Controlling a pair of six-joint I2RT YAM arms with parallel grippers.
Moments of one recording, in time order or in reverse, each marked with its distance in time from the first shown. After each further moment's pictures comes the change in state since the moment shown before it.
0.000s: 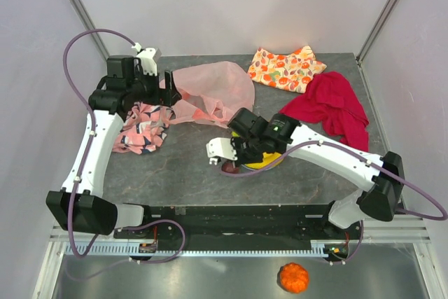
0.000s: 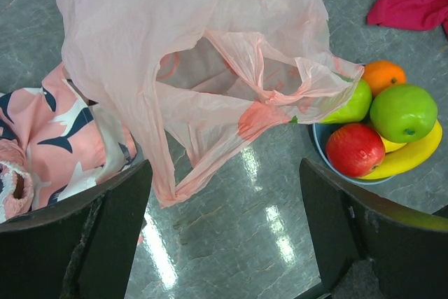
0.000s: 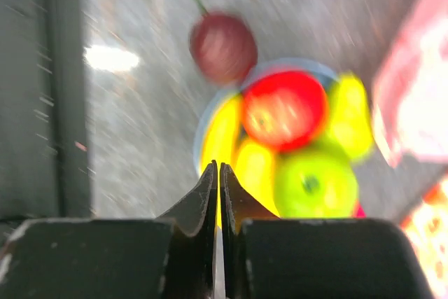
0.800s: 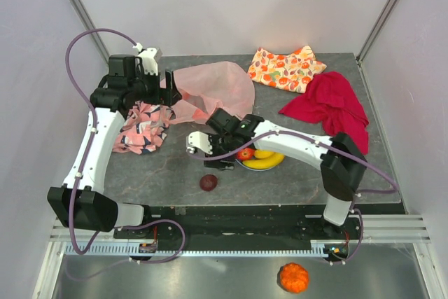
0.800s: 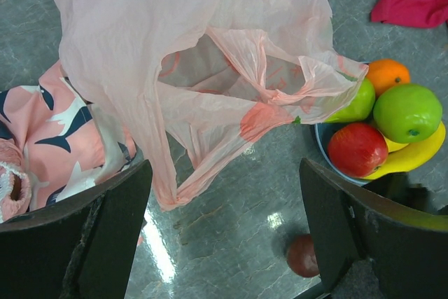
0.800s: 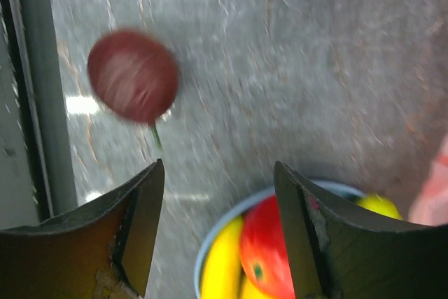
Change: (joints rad) left arm 0.001 0.028 0.008 -0.003 0.000 0.001; right arm -0.030 0.261 0.019 0.287 -0.110 0.118
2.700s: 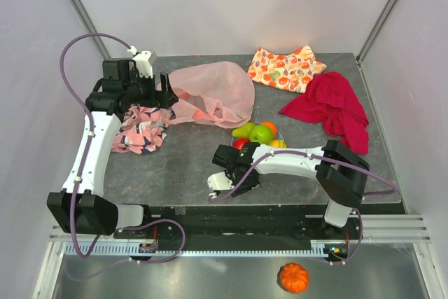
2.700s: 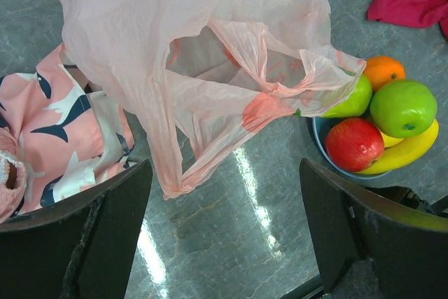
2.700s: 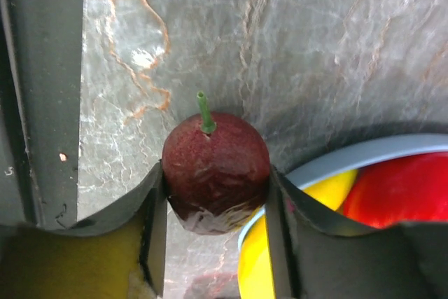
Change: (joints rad) left arm 0.051 -0.033 -0.040 -0.002 0.053 0.000; right arm 0.132 -0.026 -0.281 -0.127 0.274 -0.210
